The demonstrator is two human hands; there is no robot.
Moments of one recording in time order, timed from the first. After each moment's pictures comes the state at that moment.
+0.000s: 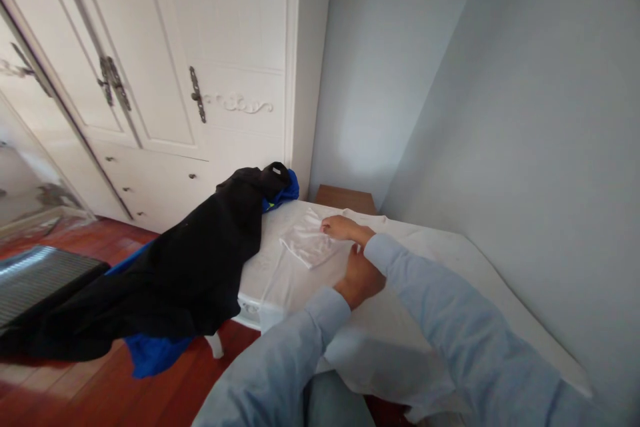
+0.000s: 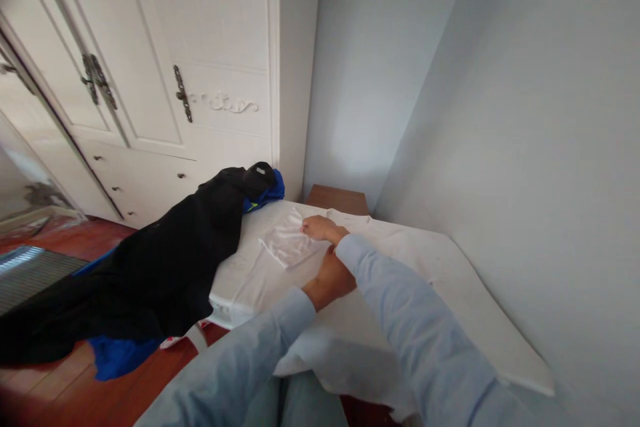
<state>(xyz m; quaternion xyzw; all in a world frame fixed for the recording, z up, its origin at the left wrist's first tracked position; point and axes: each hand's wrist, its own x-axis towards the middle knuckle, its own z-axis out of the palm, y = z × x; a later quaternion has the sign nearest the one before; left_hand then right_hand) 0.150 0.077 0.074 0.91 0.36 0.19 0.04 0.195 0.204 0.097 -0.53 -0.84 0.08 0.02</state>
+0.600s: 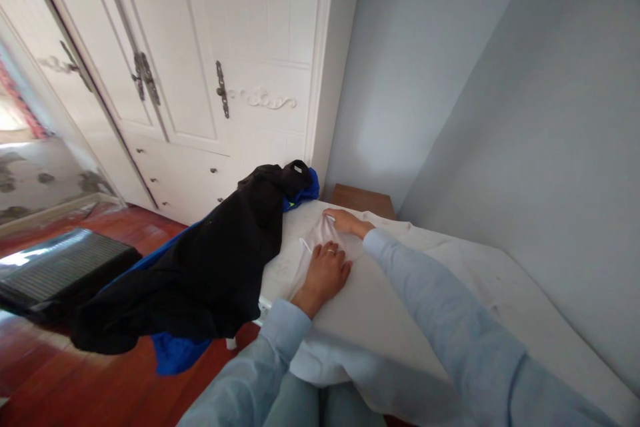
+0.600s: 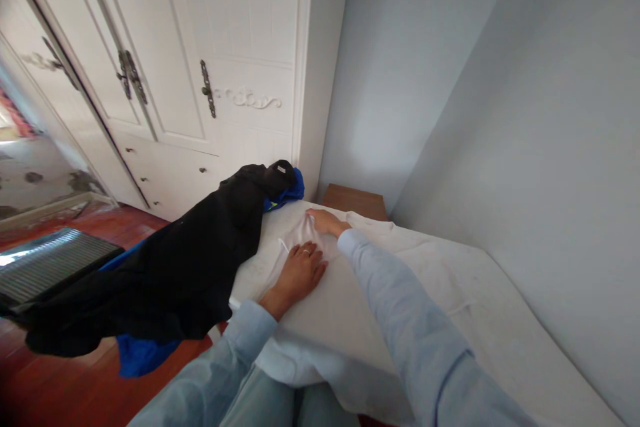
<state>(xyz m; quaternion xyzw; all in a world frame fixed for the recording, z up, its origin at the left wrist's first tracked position) 0.022 0.108 0.041 0.85 0.48 0.20 0.05 0.155 0.268 0.070 -0.51 -0.85 0.09 0.05</state>
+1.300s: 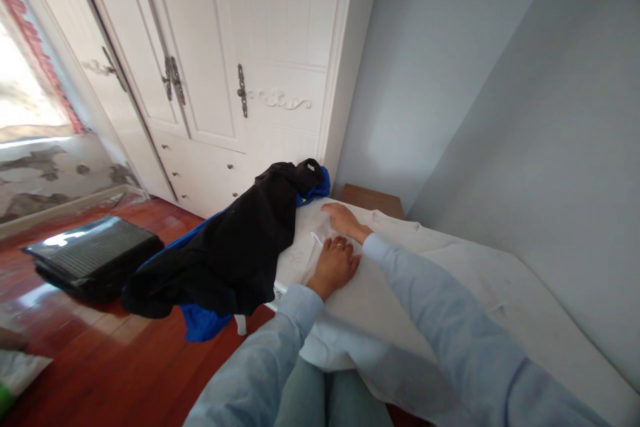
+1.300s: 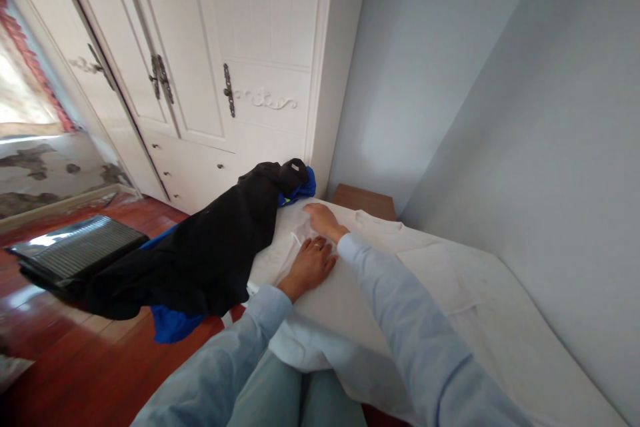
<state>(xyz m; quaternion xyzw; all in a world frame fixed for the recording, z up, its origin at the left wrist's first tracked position) 0.021 0.110 0.033 0.86 0.46 0.23 0.02 0.111 0.238 0.073 -0.48 -0.87 0.02 0.10</state>
